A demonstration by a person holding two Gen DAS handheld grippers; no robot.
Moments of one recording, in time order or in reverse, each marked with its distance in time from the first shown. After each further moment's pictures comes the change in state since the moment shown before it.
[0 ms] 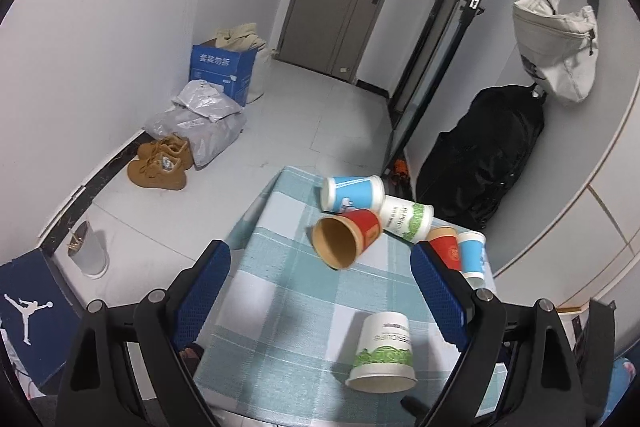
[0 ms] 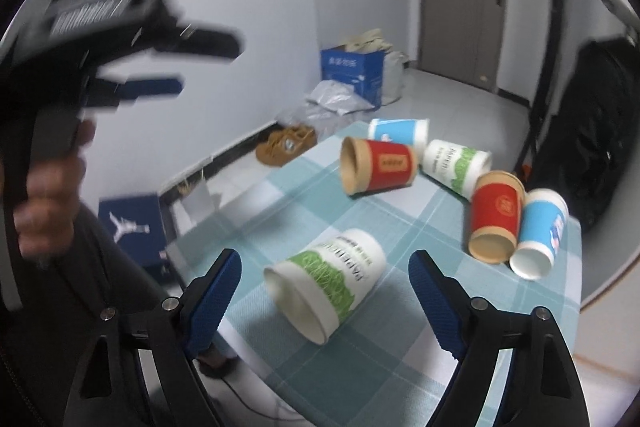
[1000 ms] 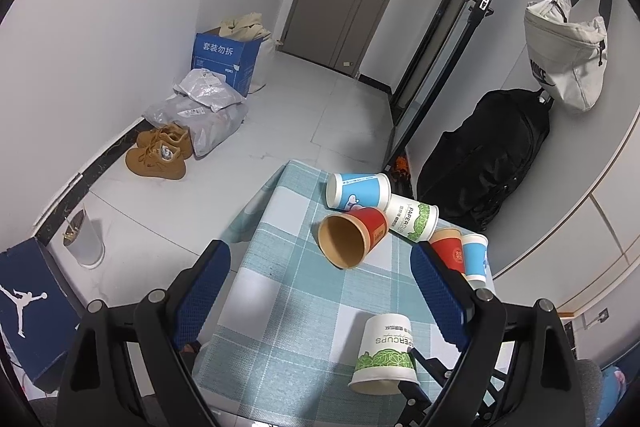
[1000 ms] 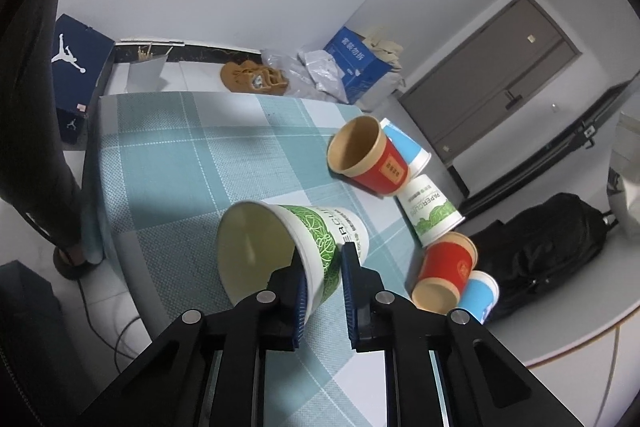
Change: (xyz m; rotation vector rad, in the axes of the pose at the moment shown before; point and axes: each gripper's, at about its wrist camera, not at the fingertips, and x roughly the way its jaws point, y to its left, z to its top) left arm 0.007 0.013 0.005 -0.033 0.029 -0.016; right arm 0.057 0.060 -0.033 -0.565 0.090 -0.379
